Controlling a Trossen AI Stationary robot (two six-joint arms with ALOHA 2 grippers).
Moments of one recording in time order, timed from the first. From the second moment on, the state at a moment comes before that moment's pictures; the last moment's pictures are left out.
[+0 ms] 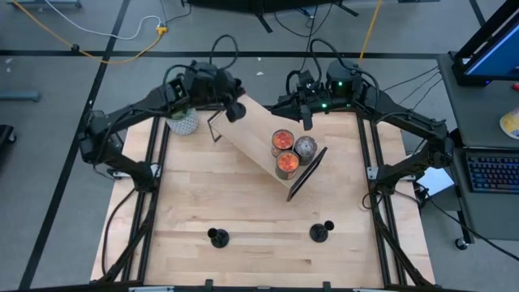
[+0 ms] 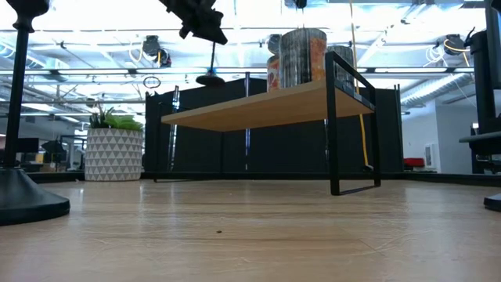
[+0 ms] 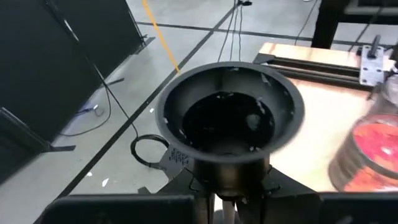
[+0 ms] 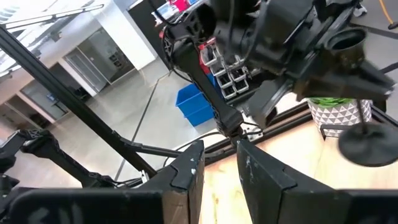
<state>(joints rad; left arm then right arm) 0.50 1.43 1.48 -0.48 -0.07 0.15 -0.38 1.41 1.60 -0.34 -0.50 0.48</state>
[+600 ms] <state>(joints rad) 0.65 1.54 1.48 -0.35 0.19 0.14 -0.38 1.41 1.60 -0.44 -0.50 0.28</state>
